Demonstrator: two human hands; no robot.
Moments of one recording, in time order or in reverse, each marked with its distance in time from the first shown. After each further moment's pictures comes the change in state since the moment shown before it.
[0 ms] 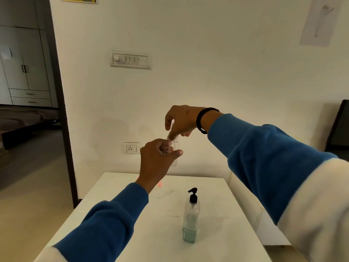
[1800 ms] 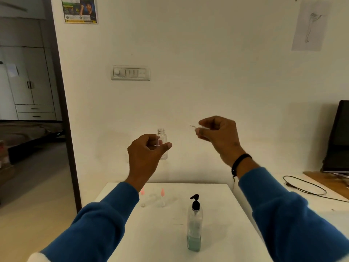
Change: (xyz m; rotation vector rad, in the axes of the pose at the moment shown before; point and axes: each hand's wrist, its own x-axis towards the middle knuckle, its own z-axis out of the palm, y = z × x) left_hand 0.019 0.014 -0.032 -0.104 0.106 0.053; right_hand -0.052 0.079 0.054 1.165 0.809 -0.004
